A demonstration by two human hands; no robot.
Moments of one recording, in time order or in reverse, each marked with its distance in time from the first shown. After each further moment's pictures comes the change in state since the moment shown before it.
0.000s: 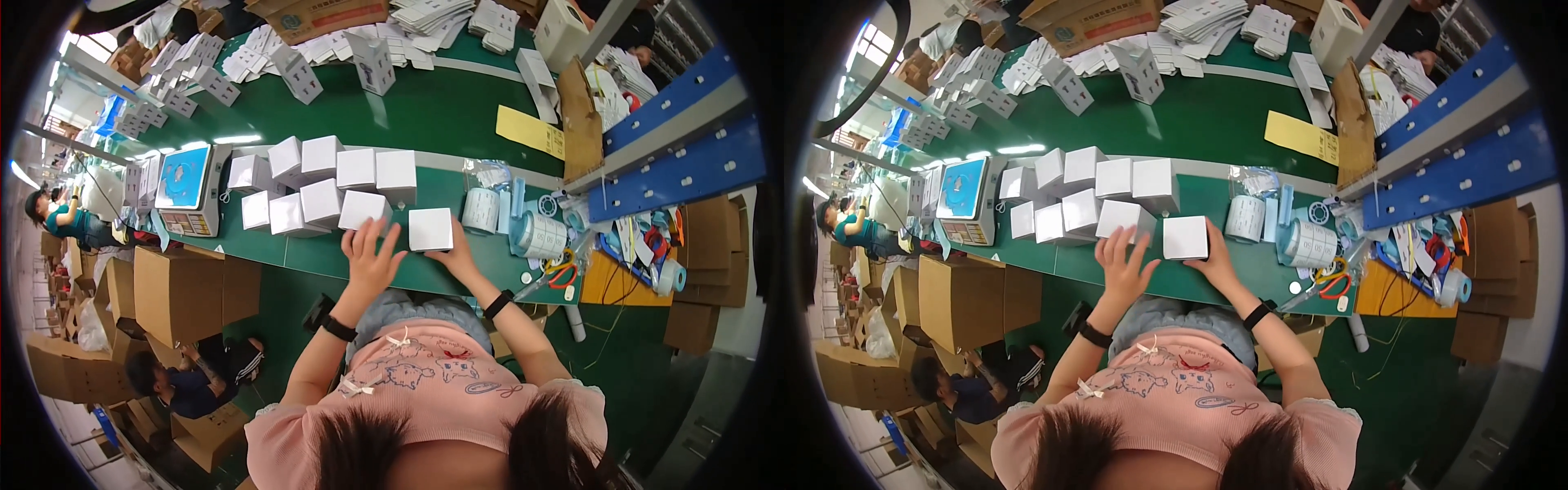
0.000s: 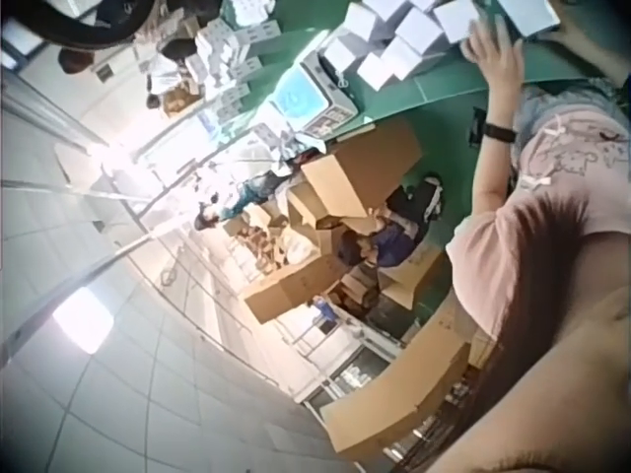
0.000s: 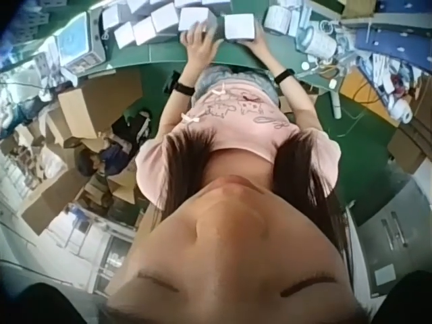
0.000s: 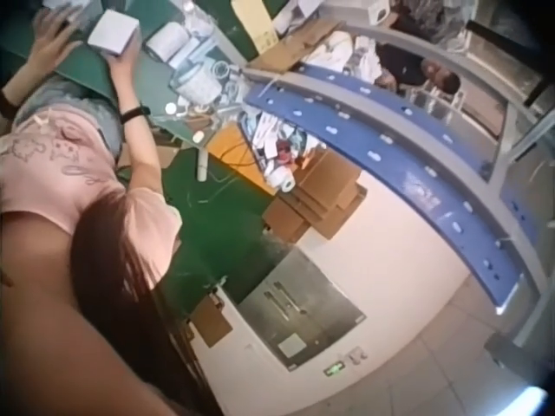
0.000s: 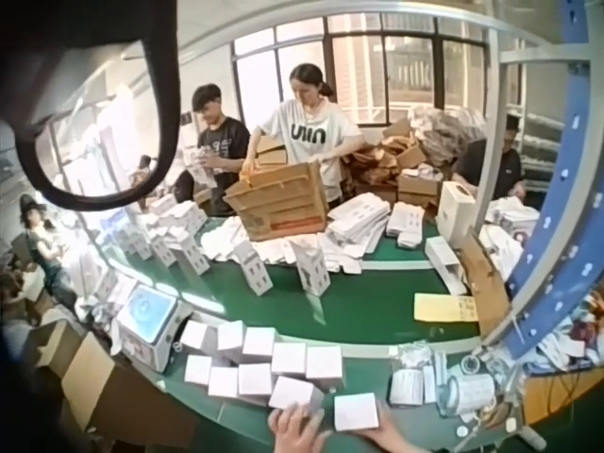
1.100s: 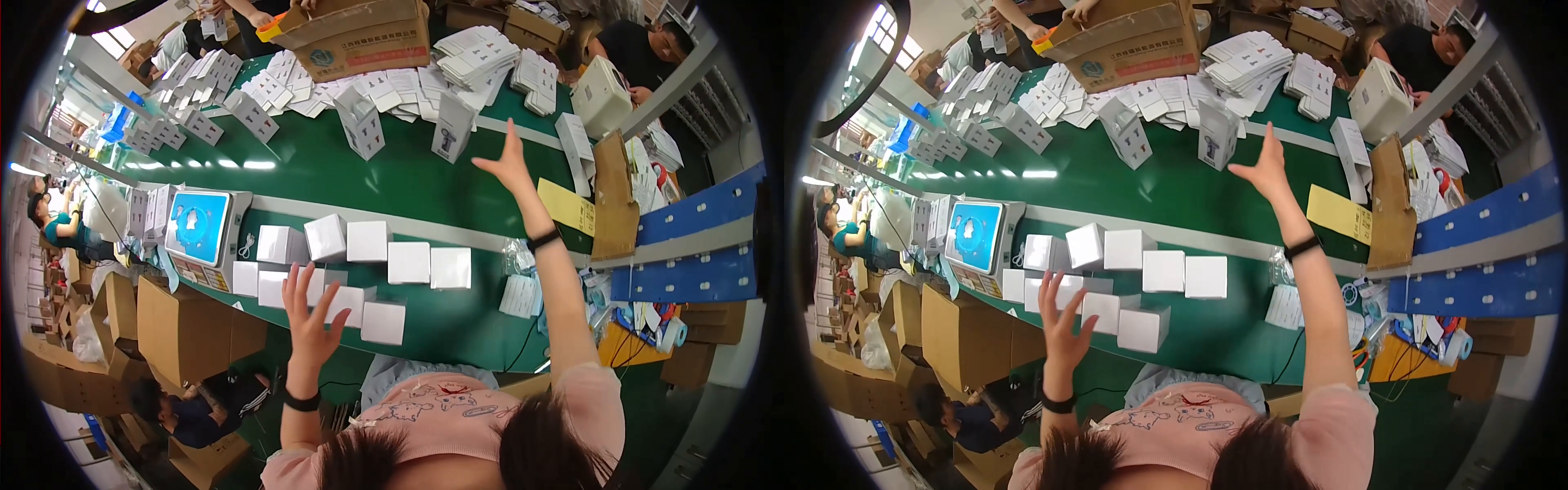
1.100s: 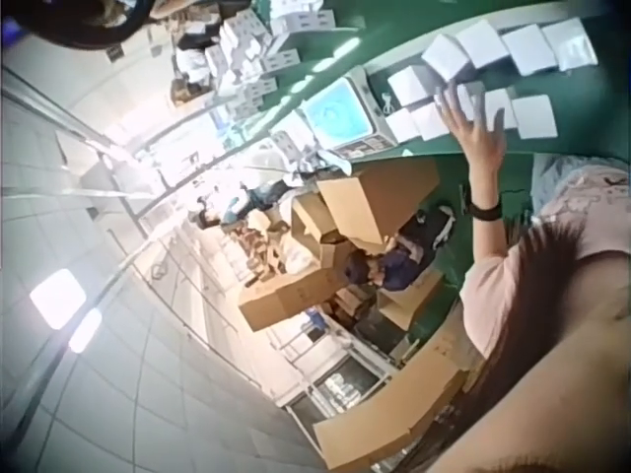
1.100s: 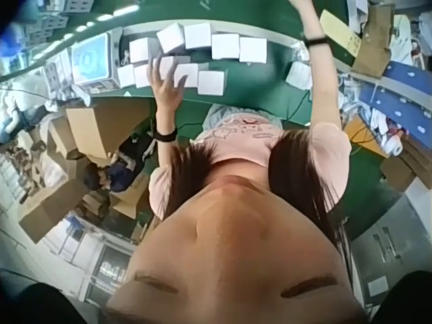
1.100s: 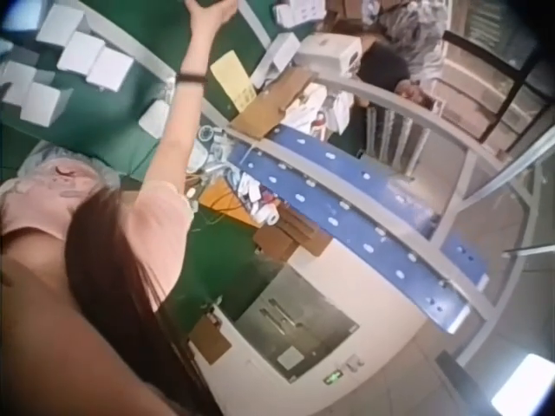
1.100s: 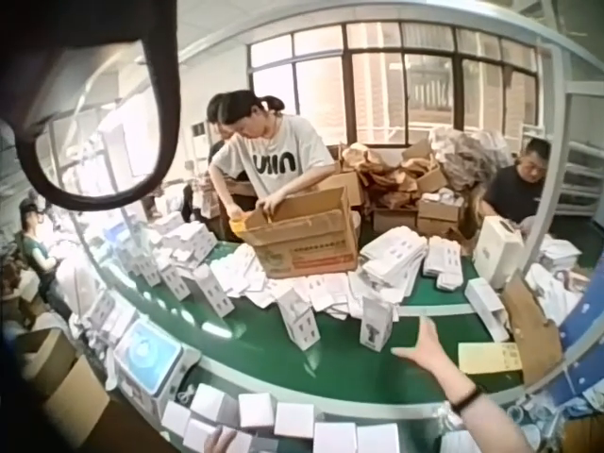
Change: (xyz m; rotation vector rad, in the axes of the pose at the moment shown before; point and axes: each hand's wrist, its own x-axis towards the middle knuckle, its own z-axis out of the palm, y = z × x) left_hand 0.065 -0.129 -0.126 -0.040 -0.187 -0.376; right_hand 0.330 -0.058 -0.078 -0.478 0.302 -0.115
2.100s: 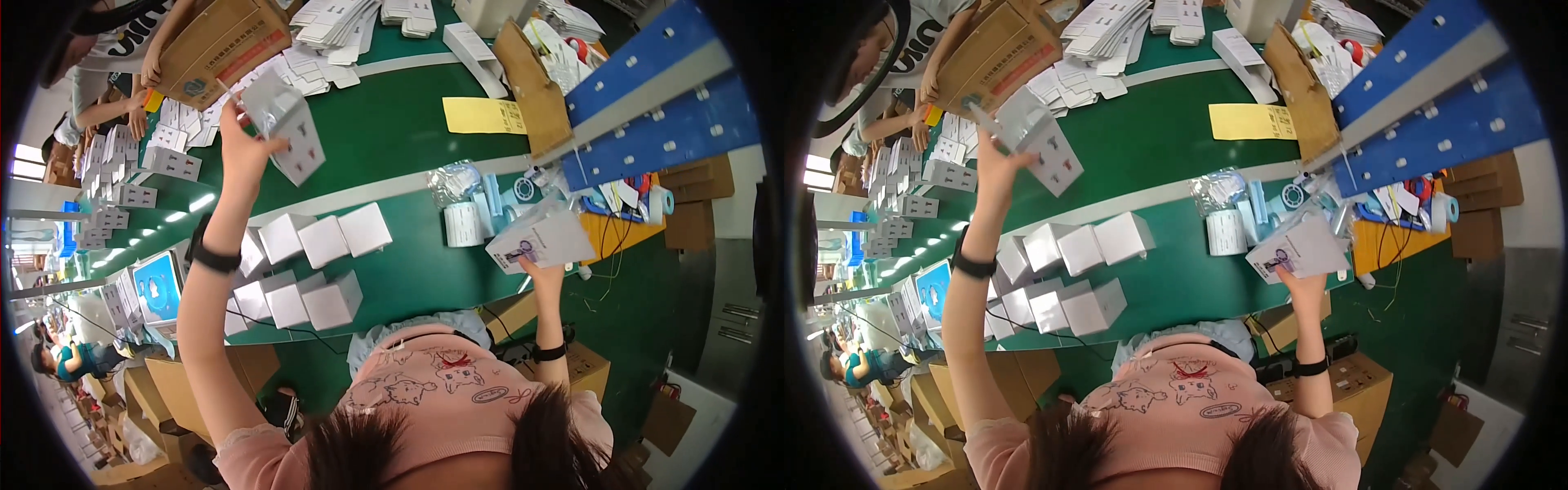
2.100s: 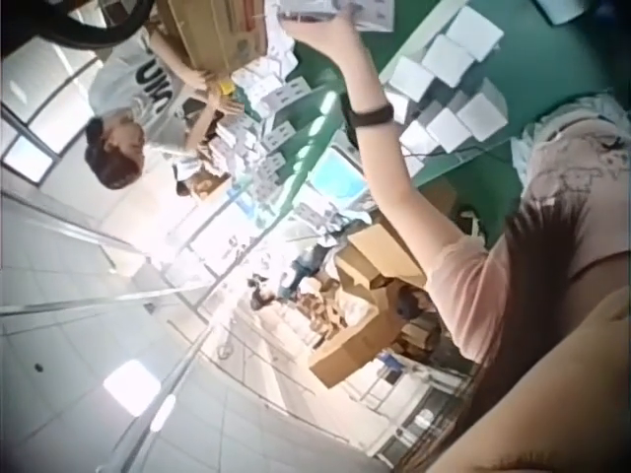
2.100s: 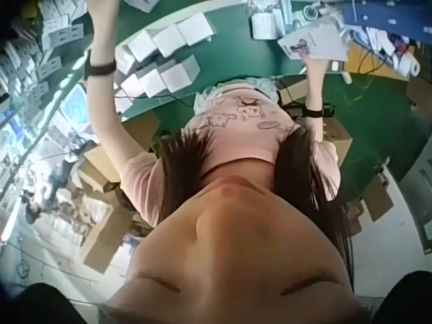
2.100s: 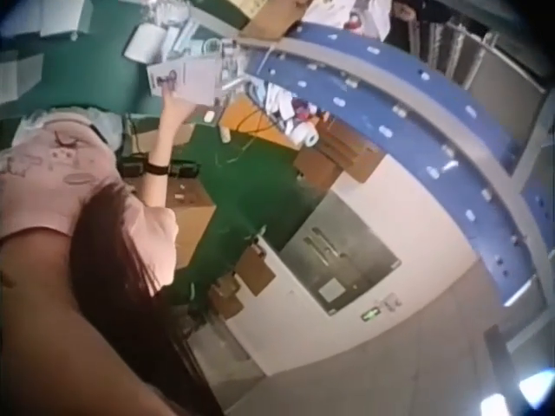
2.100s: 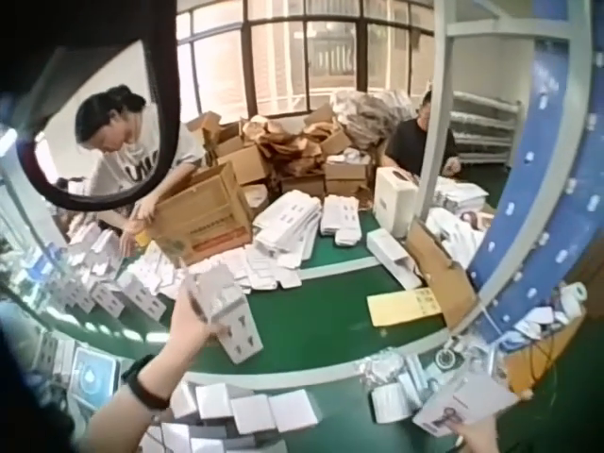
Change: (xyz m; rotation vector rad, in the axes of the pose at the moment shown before) left_hand 0.249 0.049 0.089 -0.673 -0.148 -0.157; right_hand -0.350 0.001 -0.177 0.340 0.308 0.760
